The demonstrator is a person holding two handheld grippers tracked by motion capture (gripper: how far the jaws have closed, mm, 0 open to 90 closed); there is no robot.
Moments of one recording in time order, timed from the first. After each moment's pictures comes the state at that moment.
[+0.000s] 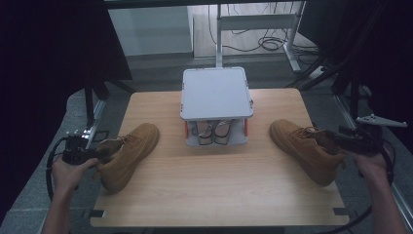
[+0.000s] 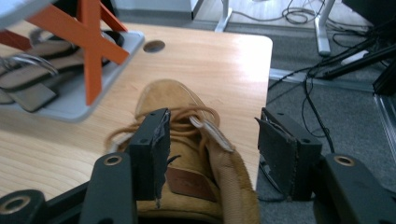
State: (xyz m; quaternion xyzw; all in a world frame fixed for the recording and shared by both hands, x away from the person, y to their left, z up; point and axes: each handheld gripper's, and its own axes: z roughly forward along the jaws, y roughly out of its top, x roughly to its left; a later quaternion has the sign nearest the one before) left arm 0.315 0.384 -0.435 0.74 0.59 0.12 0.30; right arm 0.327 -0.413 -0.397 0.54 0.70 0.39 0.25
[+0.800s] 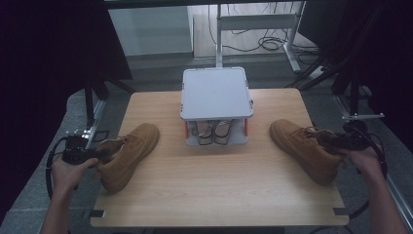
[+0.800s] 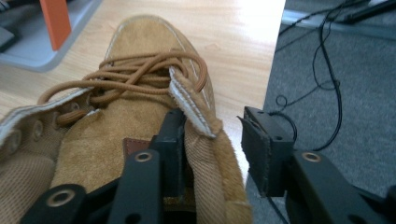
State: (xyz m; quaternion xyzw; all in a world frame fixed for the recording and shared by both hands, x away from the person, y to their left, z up) left arm 0.316 0.384 -0.434 0.74 0.59 0.12 0.30; right arm 0.363 -0.418 -0.425 0.56 0.75 0.30 0.18
